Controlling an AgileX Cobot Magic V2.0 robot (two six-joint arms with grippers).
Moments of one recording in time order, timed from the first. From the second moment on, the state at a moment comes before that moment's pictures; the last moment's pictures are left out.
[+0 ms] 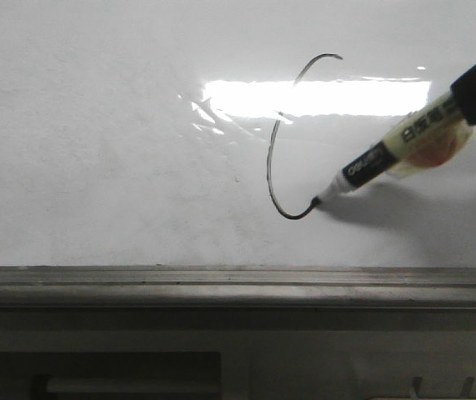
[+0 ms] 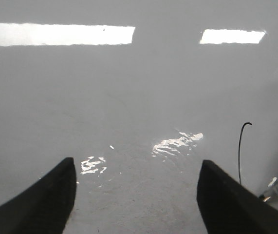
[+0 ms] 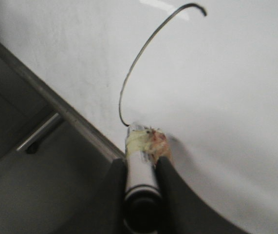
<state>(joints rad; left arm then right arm) -0.41 0.55 -0.49 -0.89 0.22 0.72 0.27 0.81 -0.60 0.79 0.64 -0.83</state>
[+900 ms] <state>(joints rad) -0.41 0.60 -0.55 -1.01 0.50 0.95 0.29 0.83 -0.71 0.96 0.83 -0.98</state>
